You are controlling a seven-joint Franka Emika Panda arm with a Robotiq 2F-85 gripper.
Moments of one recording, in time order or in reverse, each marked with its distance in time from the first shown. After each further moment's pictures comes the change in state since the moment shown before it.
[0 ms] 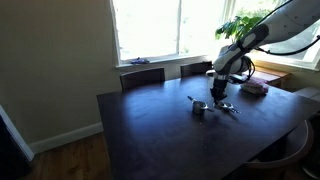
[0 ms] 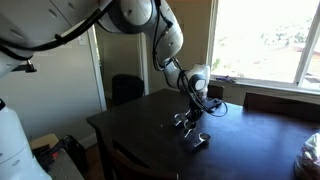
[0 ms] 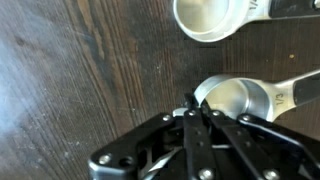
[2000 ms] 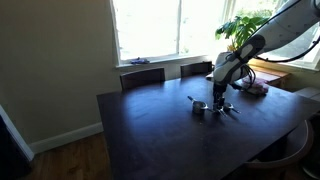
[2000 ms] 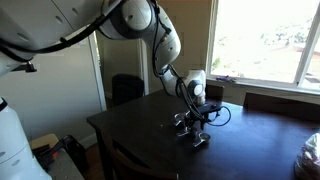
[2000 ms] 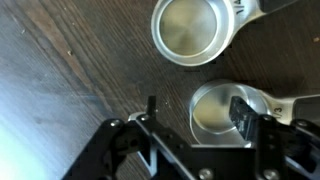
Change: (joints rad) arm 0.068 0.050 -0.084 0.001 -0.089 0.107 0.461
